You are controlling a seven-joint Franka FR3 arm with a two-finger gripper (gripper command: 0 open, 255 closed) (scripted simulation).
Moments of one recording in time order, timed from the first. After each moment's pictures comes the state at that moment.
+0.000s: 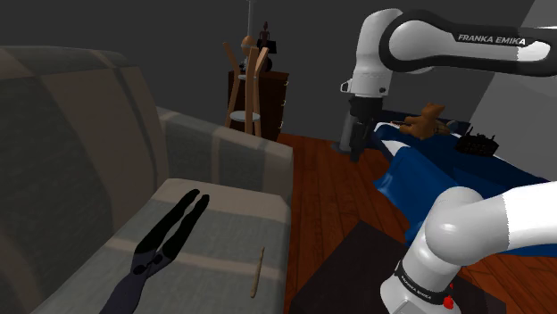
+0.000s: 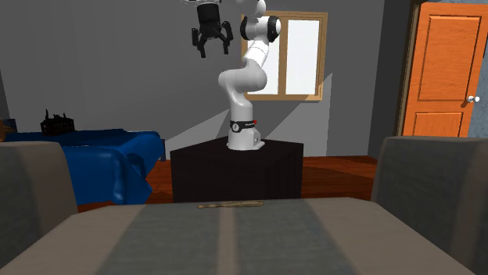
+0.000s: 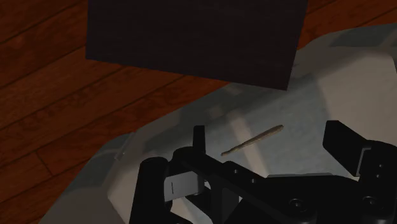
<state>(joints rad) -0.01 -0.82 0.07 -2.42 0.11 1.46 -0.17</state>
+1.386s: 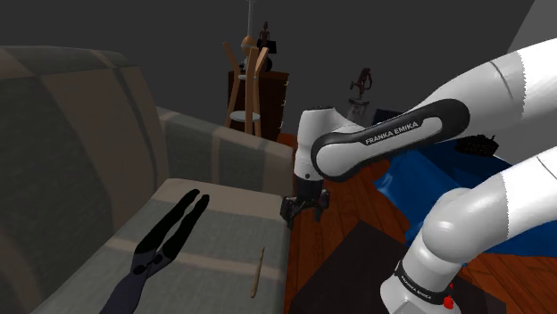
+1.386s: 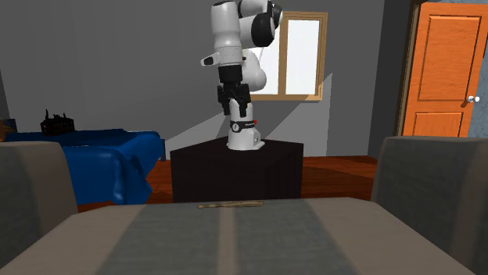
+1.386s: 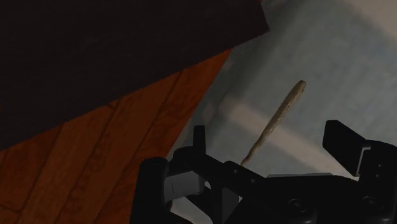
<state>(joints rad) -0.09 -0.49 0.53 -2.71 0.38 2.15 0.52</state>
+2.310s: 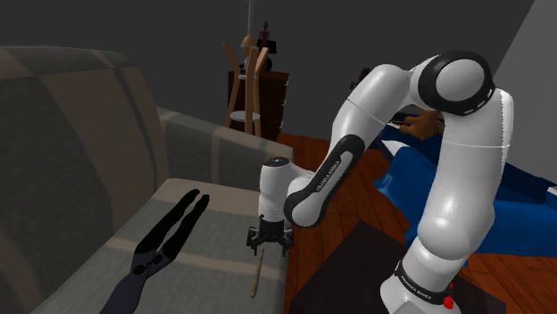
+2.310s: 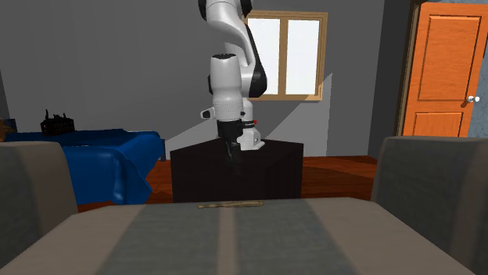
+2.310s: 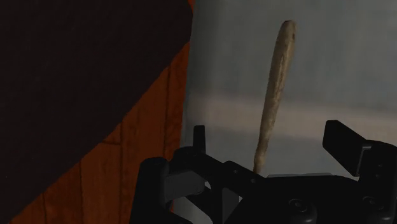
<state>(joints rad) -0.19 0.26 0.61 -2.54 -0.20 2.68 1.39</state>
